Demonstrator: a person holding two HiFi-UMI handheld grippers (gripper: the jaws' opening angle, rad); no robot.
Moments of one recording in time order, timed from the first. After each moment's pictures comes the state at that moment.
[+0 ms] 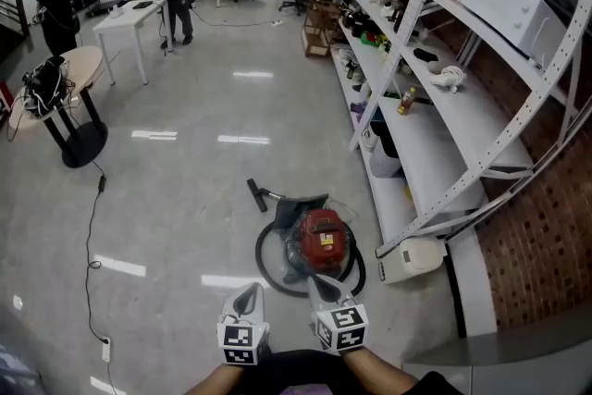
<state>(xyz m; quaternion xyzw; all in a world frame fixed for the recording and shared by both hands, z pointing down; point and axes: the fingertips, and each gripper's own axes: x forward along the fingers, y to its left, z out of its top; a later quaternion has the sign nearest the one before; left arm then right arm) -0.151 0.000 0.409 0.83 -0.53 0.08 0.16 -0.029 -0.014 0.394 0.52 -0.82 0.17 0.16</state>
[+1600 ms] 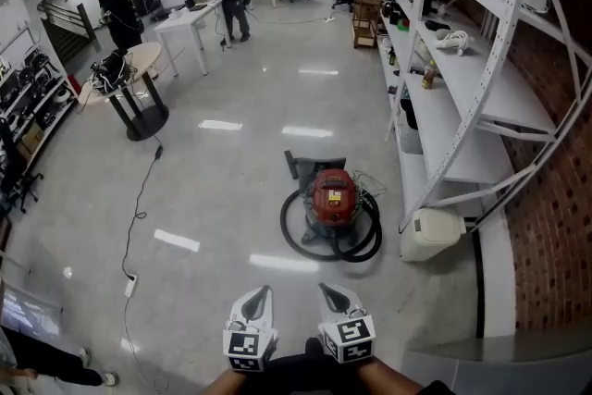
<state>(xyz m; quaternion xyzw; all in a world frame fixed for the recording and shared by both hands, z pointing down) 0.030 0.262 0.387 0.77 -0.62 0.11 0.11 0.142 0.237 0.401 0.41 -0.89 0.16 0.13</state>
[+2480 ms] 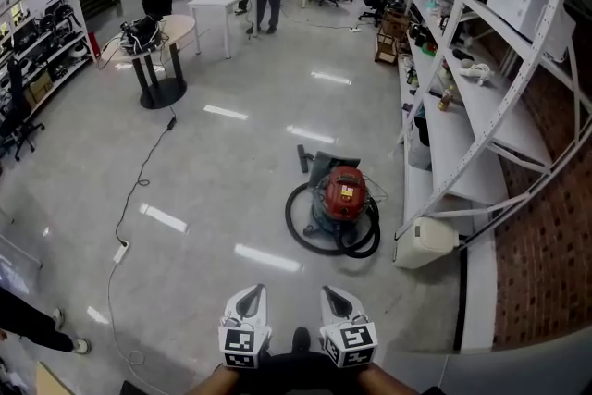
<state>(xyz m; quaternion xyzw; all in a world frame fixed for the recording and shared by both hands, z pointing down) -0.039 0.365 0.396 0.74 -0.66 0.07 0.13 0.092 0.333 0.386 0.40 -0.89 0.13 0.15</state>
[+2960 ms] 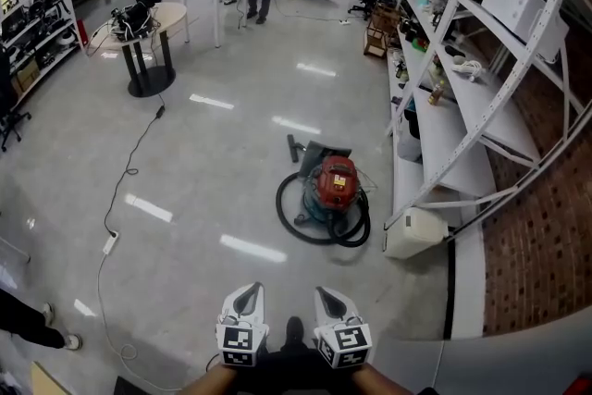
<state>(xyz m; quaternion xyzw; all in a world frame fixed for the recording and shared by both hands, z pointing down) -0.055 0.394 0.411 0.75 -0.64 0.08 0.15 0.072 0.372 0.395 0.42 -0.88 0.13 0.16</state>
